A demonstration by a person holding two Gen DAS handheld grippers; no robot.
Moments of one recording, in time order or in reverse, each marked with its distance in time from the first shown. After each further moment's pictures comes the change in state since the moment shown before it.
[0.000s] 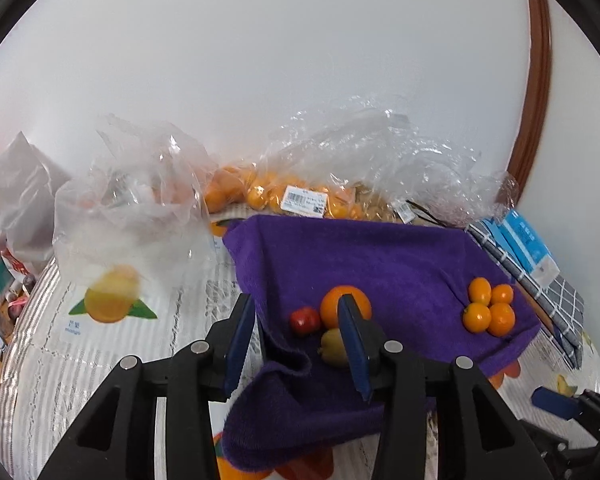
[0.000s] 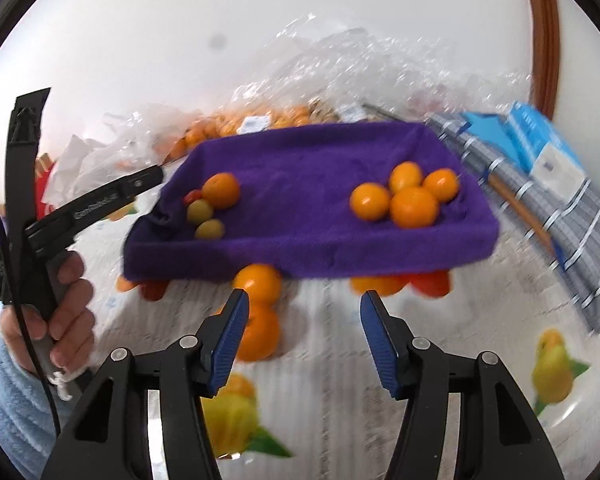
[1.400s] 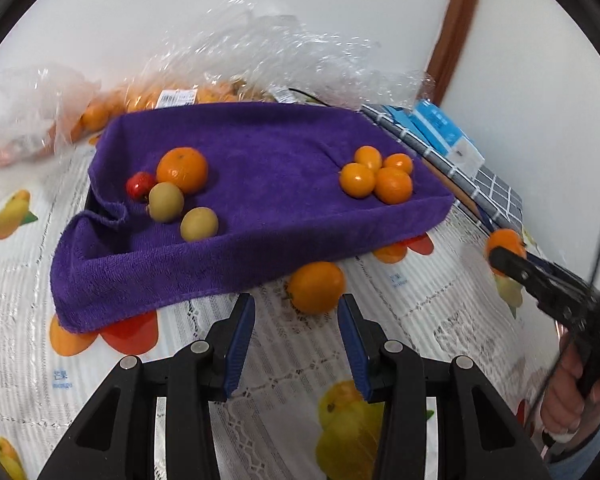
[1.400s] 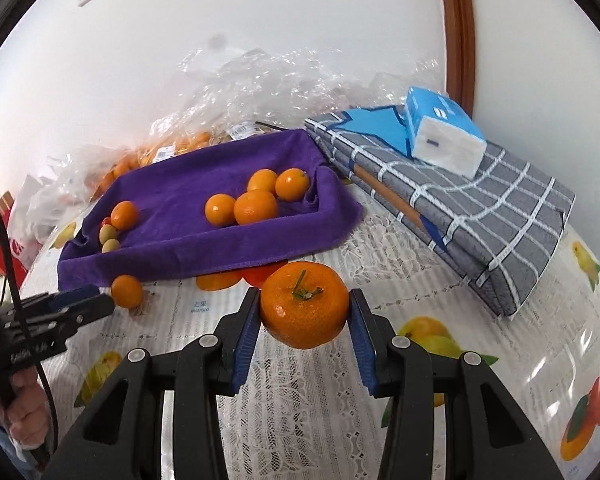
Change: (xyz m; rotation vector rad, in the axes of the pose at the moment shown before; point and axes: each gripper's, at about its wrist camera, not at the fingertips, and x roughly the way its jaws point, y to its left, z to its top) left arm 0.003 -0.081 -0.065 0.111 0.275 -0.231; right arm -0.039 -0.108 -0.021 0.091 -0.100 -0.163
